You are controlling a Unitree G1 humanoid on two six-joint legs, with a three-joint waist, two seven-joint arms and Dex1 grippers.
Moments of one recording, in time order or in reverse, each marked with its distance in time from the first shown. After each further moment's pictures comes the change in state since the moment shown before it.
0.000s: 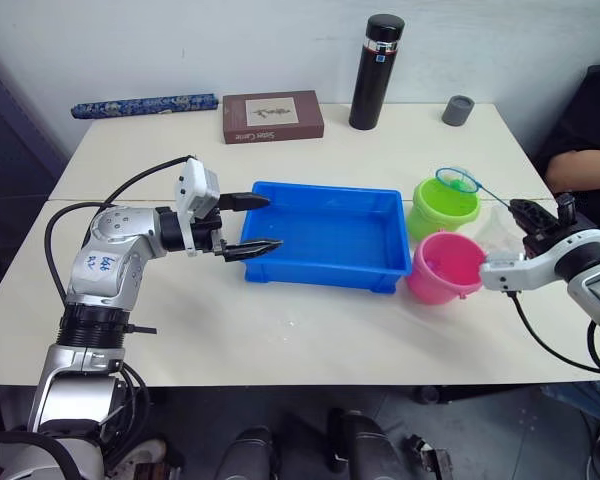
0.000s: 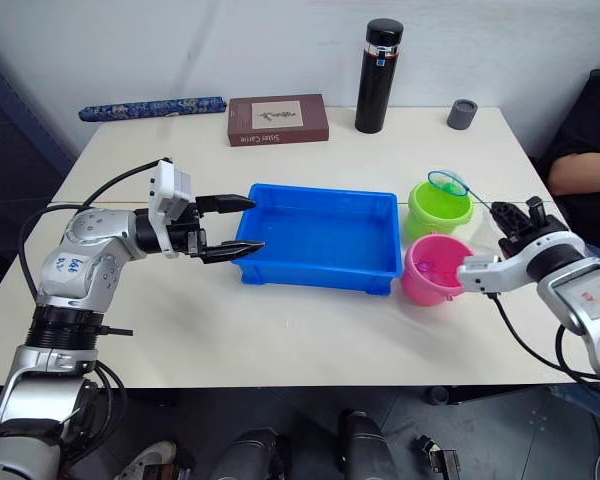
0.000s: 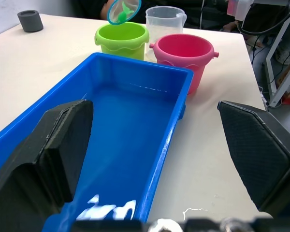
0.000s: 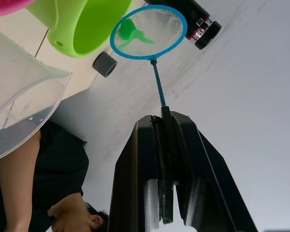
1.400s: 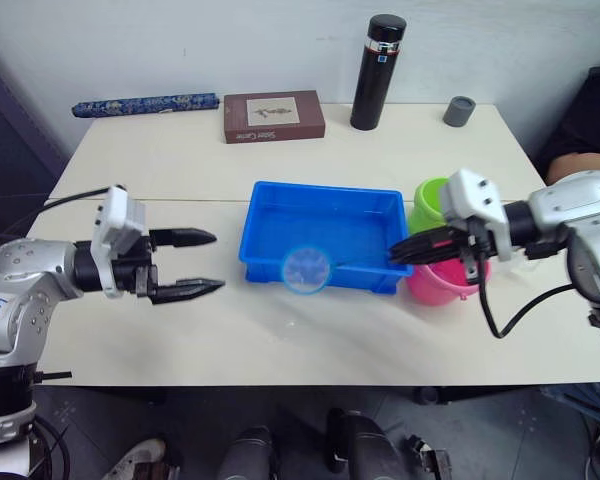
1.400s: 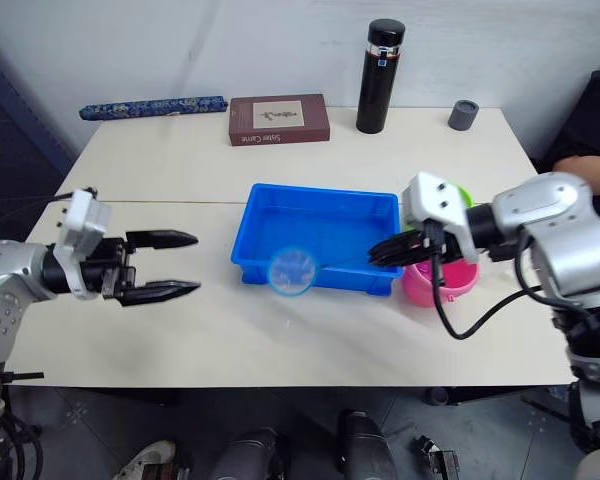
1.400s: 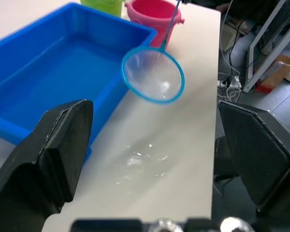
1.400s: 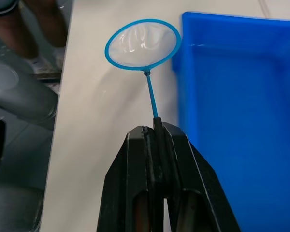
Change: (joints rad) left arm 0.400 0.280 0.238 -0.430 -0.206 0.277 -0.038; right arm -0.627 0.326 0.228 0.112 1.390 0.518 1.141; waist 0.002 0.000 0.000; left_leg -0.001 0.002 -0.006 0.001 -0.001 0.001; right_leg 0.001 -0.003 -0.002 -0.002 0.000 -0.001
